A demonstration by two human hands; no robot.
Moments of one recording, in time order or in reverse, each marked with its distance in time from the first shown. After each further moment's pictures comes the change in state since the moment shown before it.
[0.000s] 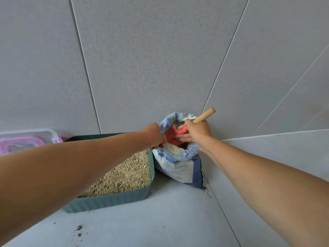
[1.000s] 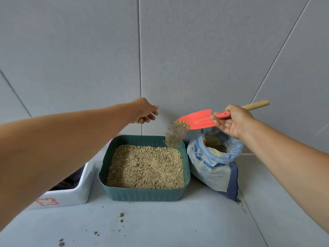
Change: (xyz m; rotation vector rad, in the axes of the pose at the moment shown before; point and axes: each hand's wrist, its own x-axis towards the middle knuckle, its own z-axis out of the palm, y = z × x) left_hand -0.033 -0.036 -0.146 -0.142 0.290 -0.104; right_hand -0.023 -0.079 0.010 0.434 -0.099 0.178
